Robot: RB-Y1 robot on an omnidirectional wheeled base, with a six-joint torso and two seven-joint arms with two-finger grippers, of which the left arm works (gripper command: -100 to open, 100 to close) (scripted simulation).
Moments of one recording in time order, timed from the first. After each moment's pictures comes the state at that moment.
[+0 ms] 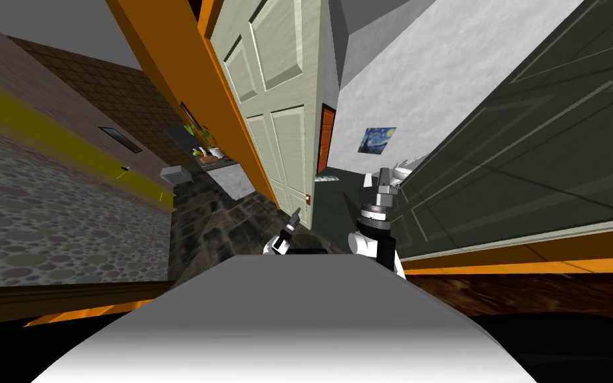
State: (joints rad) arm -0.07 0.07 -0.37 -0.89 -0.15 -0.77 0.21
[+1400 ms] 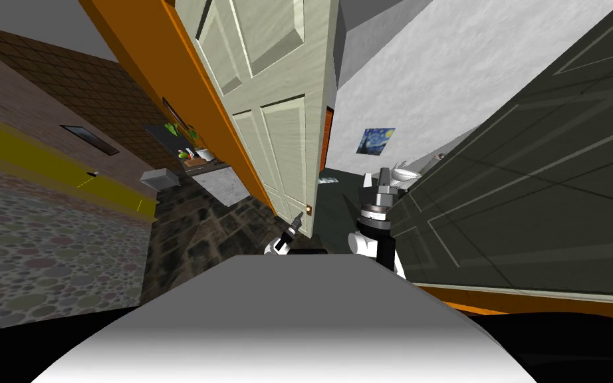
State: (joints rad) arm -0.15 0.06 -0.41 -0.67 -0.16 -0.82 0.21
